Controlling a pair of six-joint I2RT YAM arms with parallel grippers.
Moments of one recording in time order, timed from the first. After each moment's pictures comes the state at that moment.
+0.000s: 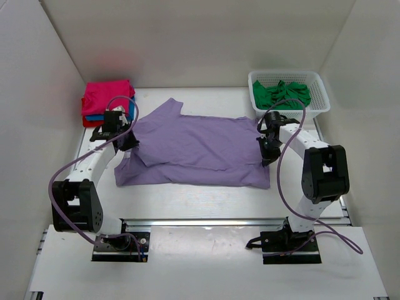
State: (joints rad) left arm -0.02 1.42 1.00 -0.44 0.05 -0.40; right arm 0.14 1.73 1.18 -0.81 -0.06 0.00
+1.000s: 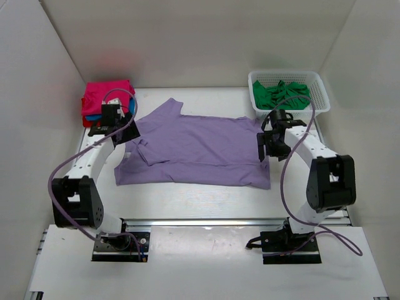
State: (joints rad) left arm -0.01 1.48 1.07 -0.40 -0.05 -0.34; right arm 0.12 1.66 1.14 -0.77 0.05 0.07
